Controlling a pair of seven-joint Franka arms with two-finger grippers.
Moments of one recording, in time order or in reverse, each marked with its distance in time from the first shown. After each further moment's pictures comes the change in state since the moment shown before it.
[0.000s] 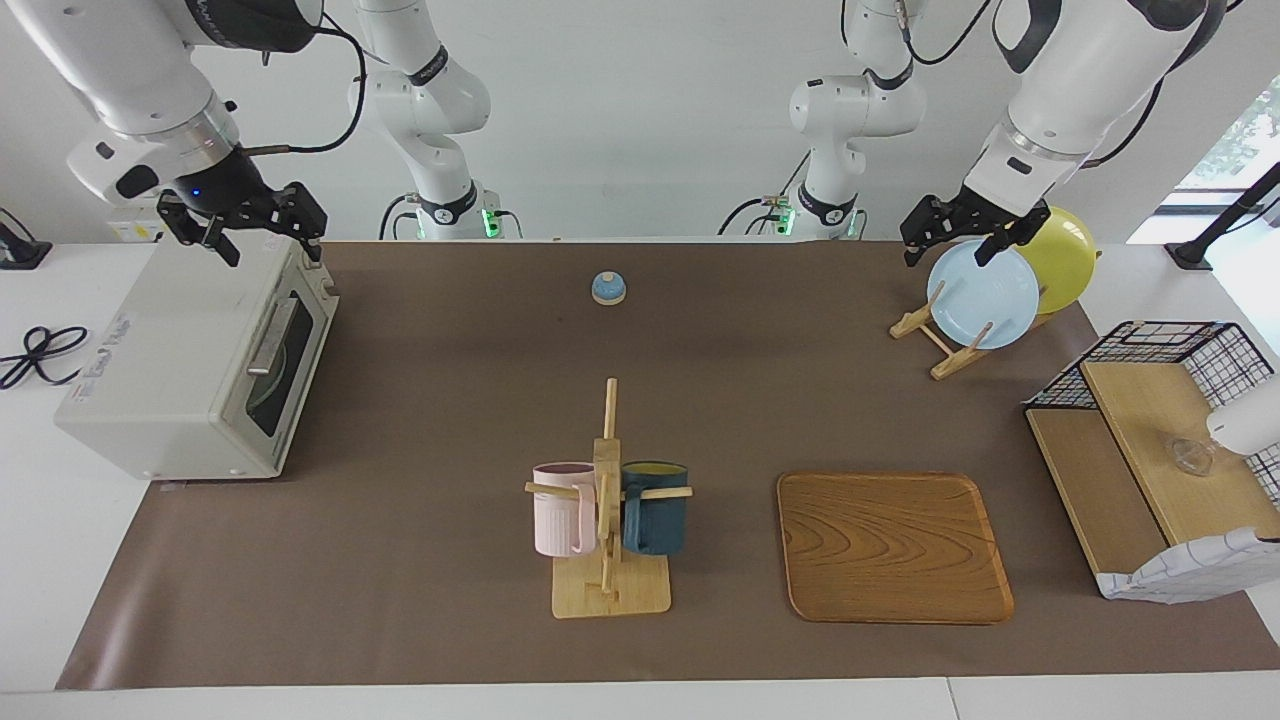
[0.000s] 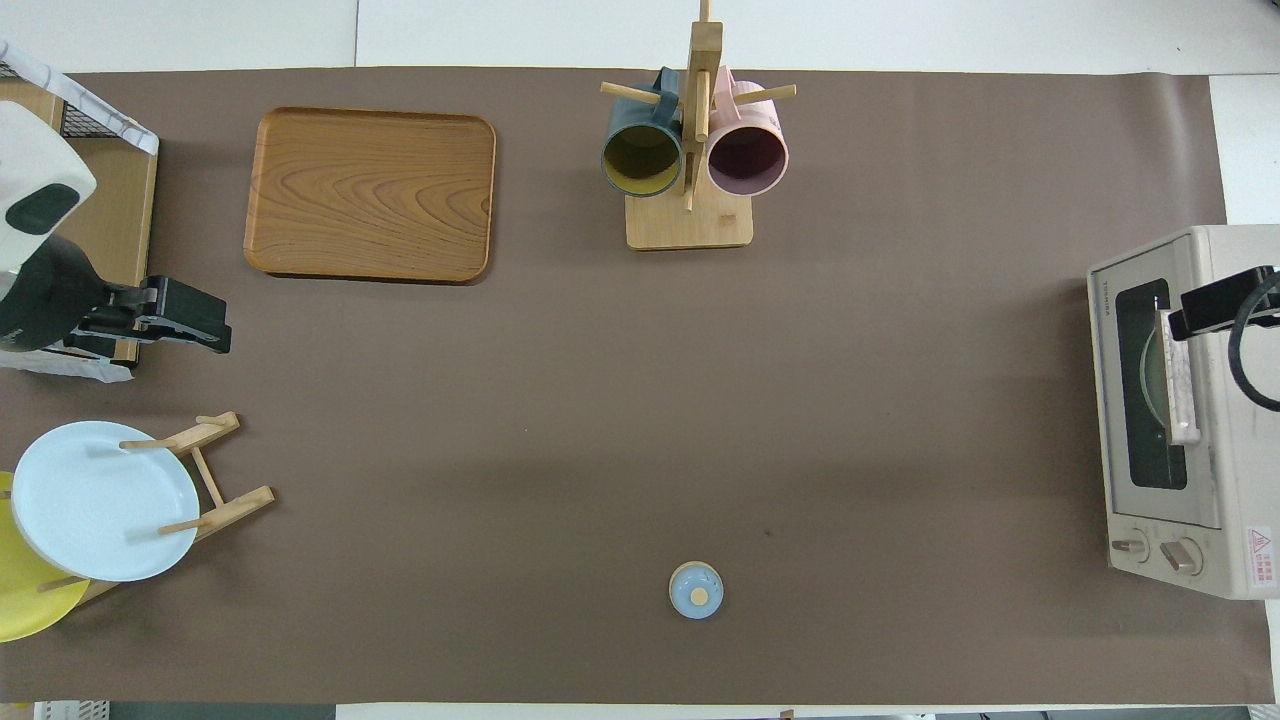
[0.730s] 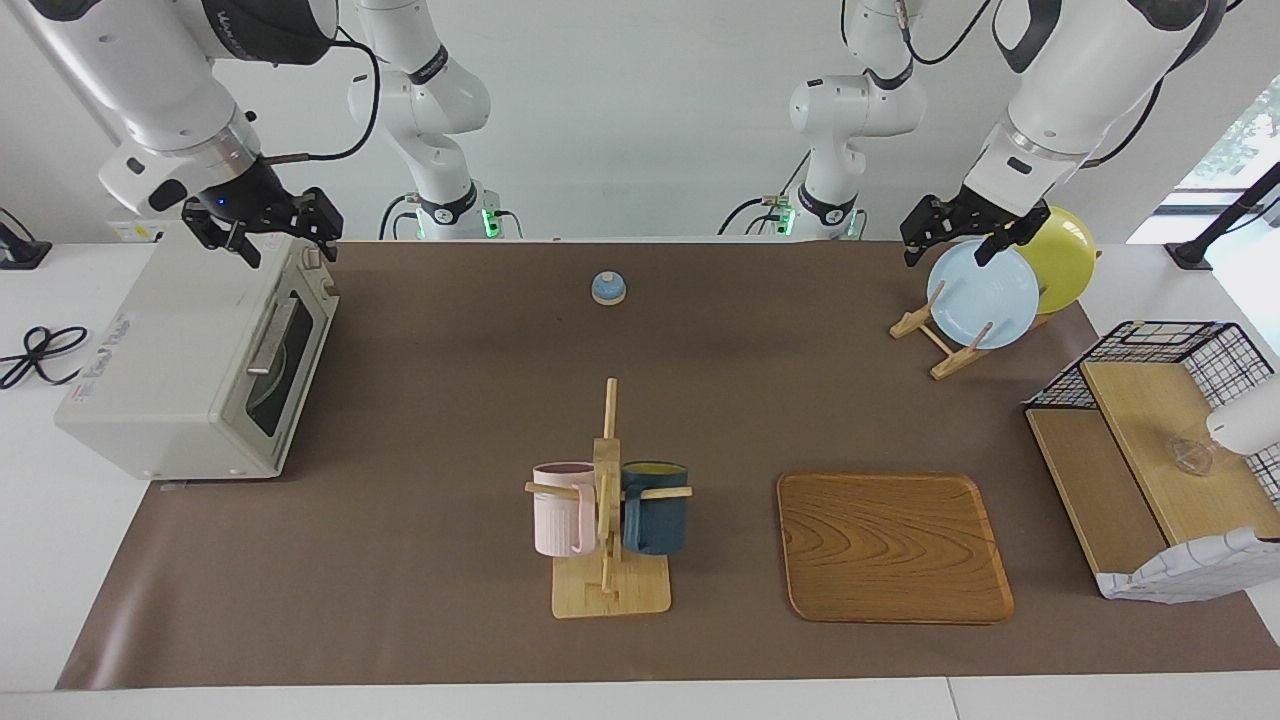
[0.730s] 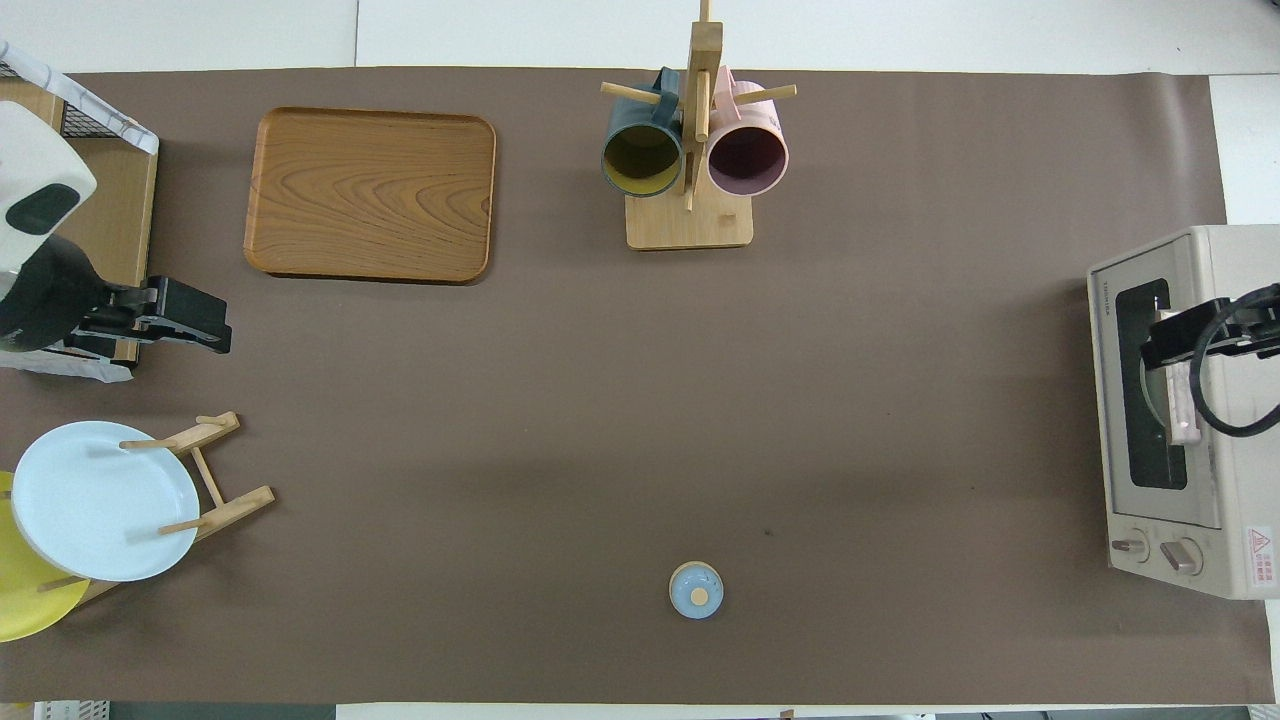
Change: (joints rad) left arm 0.000 0.000 0.000 0.000 0.000 0.000 0.000; right arm 0.005 -0.046 0.007 -0.122 0.000 0.027 -0.001
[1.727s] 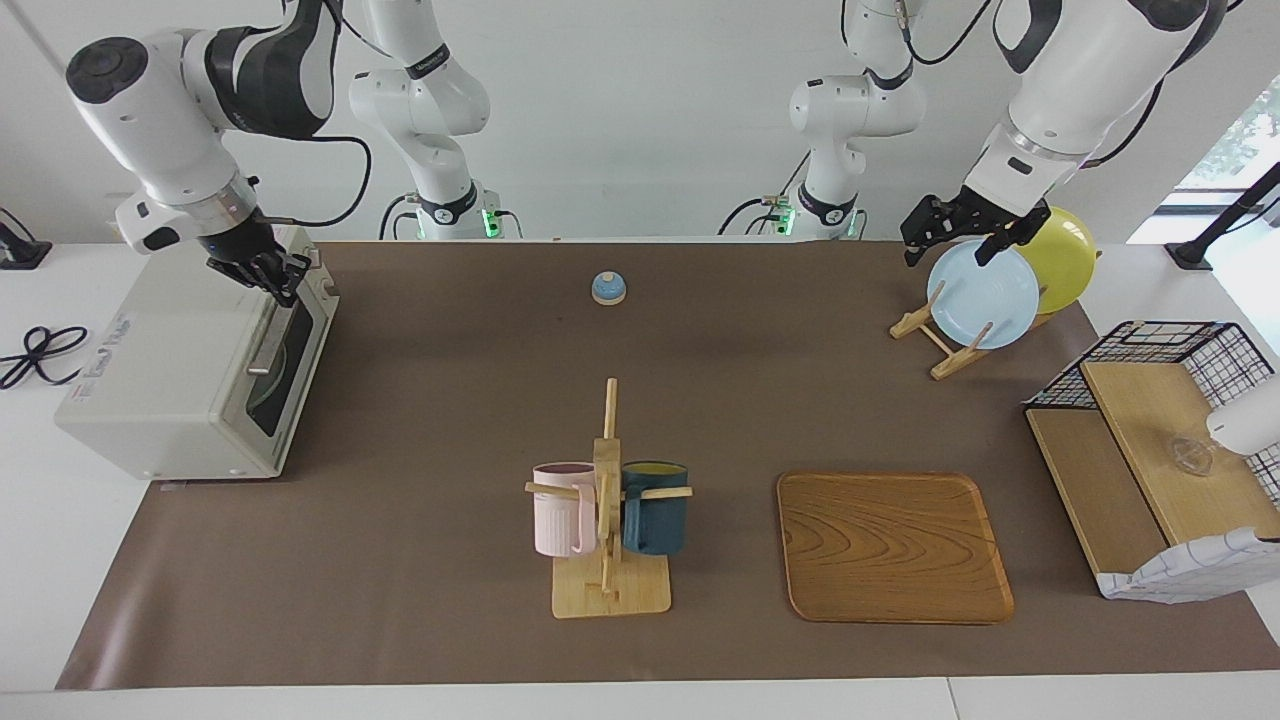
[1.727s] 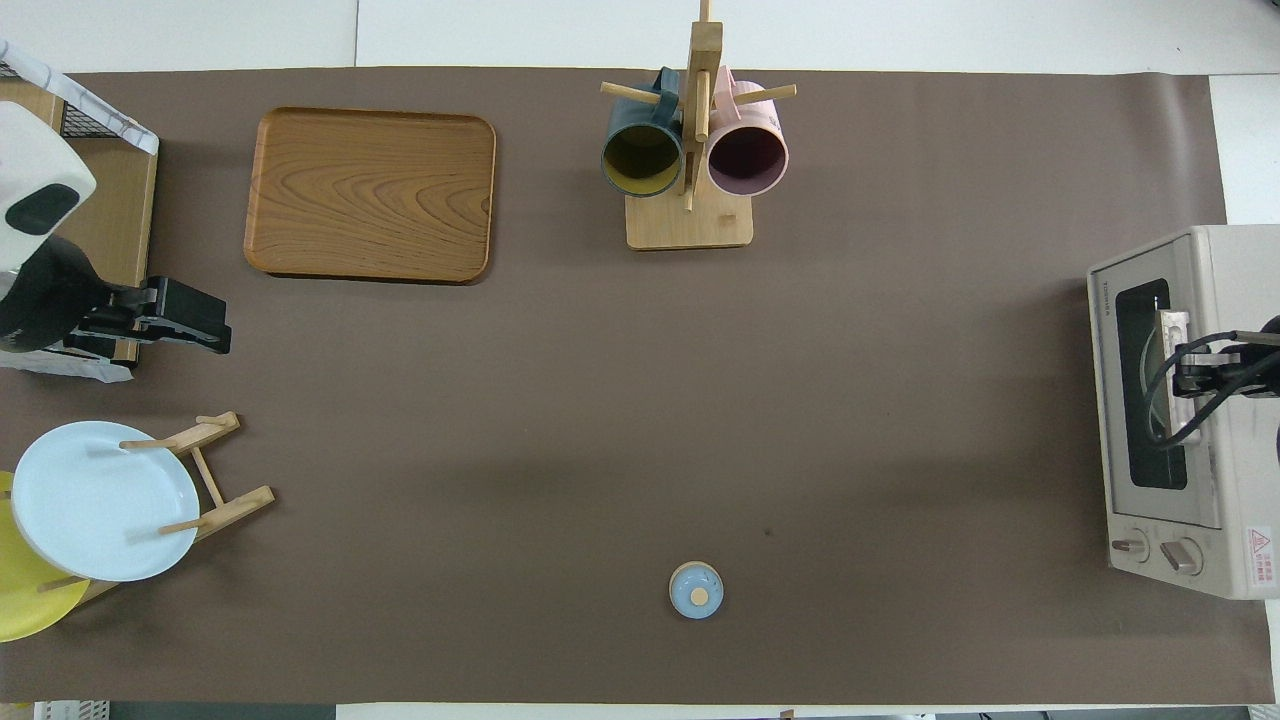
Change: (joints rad) left arm 0.000 0.000 0.000 0.000 0.000 -0.001 0.000; right arm -0.101 -0.102 -0.004 -0.362 -0.057 0.336 0.147
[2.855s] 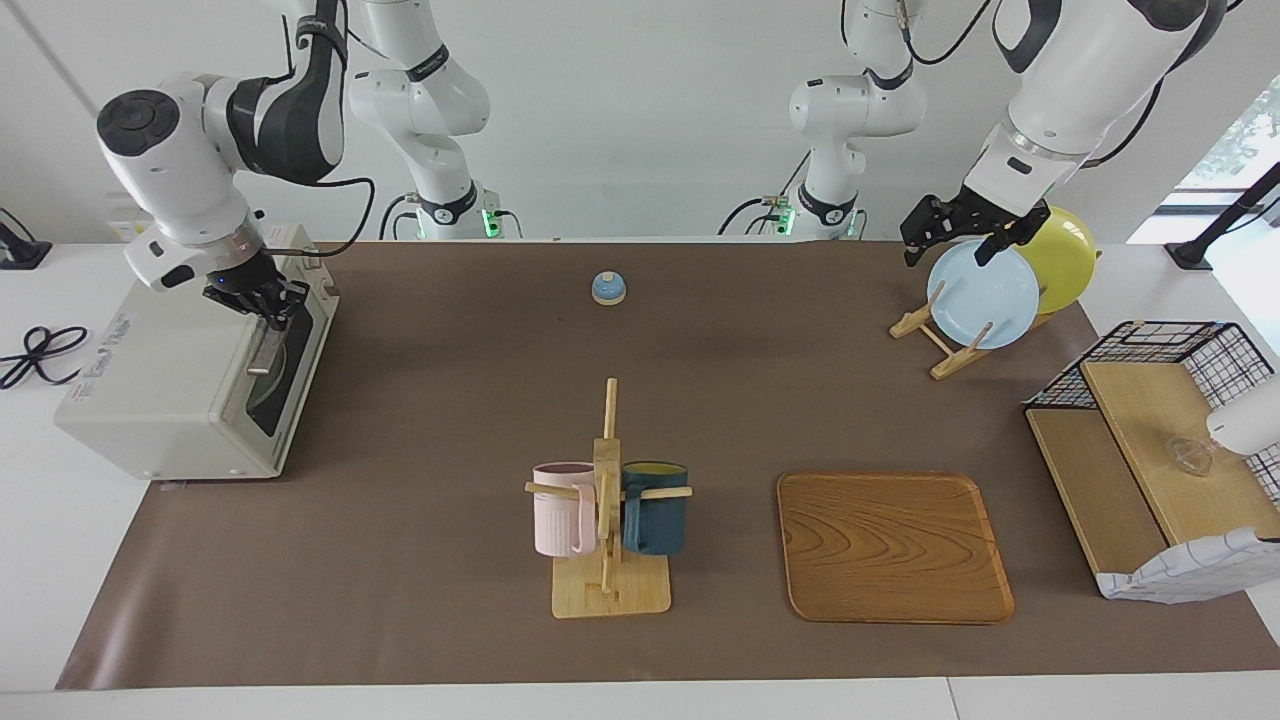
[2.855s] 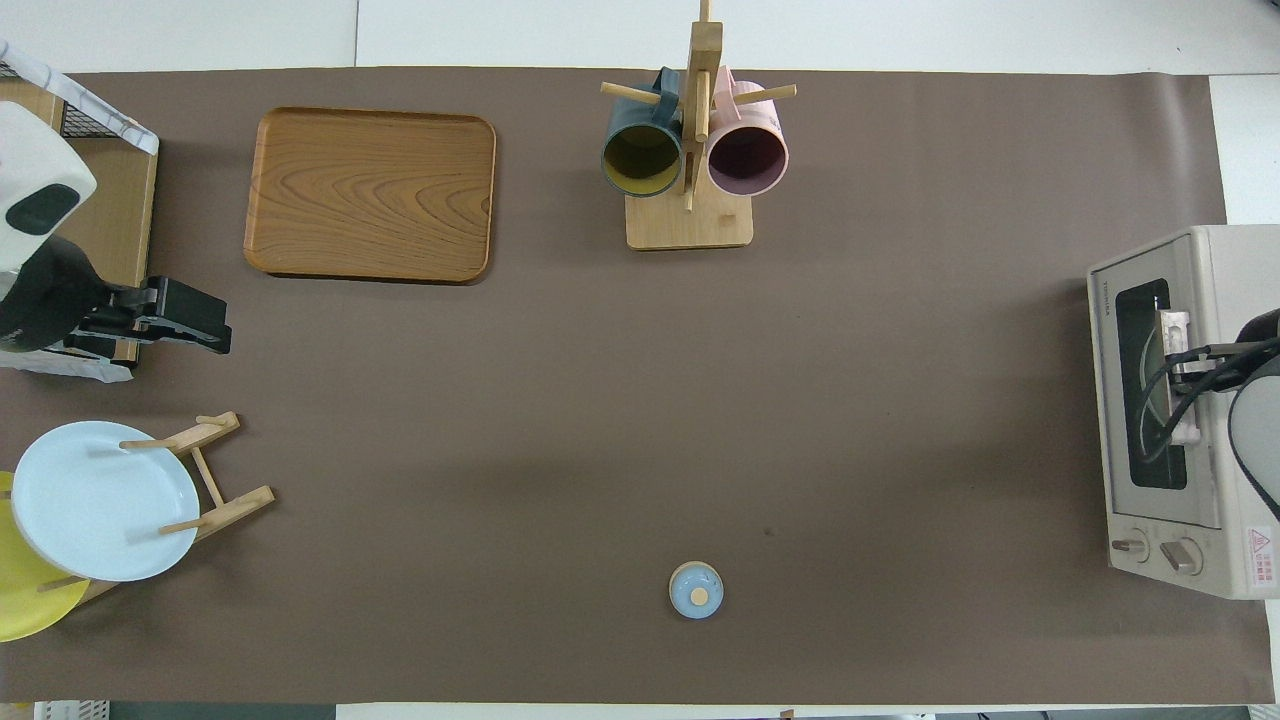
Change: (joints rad) left arm 0.000 0.000 0.000 0.000 0.000 0.000 0.000; right arm -0.022 0.054 -0.005 -0.031 -0.070 0.061 -0.134
